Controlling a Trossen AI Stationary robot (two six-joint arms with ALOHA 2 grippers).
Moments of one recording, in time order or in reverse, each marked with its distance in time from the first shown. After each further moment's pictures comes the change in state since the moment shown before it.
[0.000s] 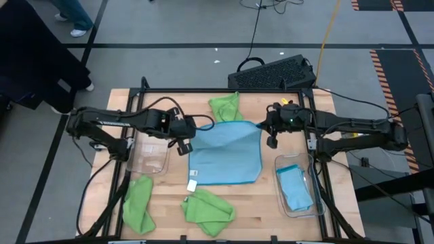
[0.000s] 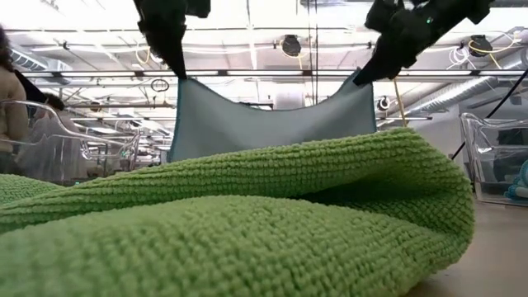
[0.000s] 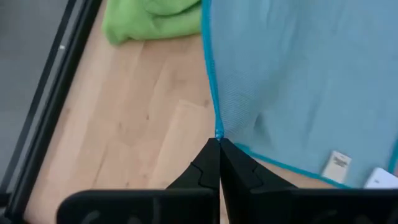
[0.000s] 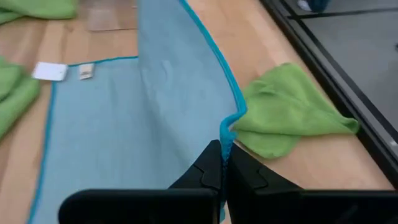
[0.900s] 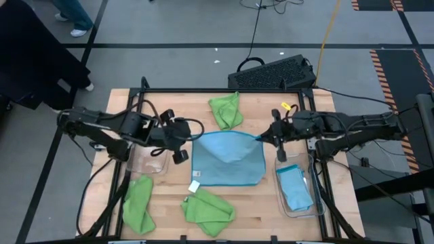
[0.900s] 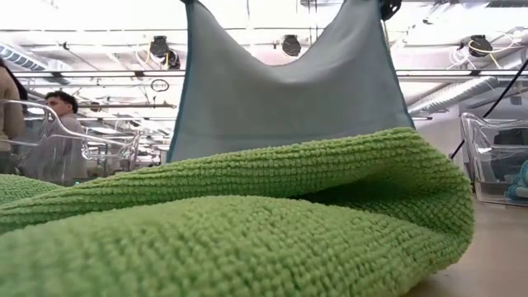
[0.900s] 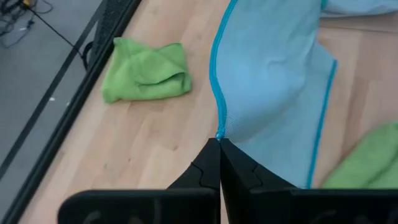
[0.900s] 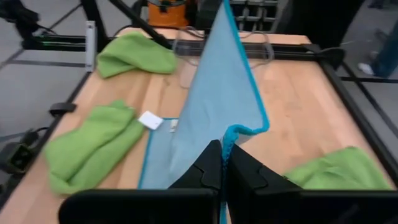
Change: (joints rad) left arm -0.202 -0.032 0.243 -0.073 -0.107 -0.127; right arm 0.296 -0.006 0.242 -0.084 0.008 0.035
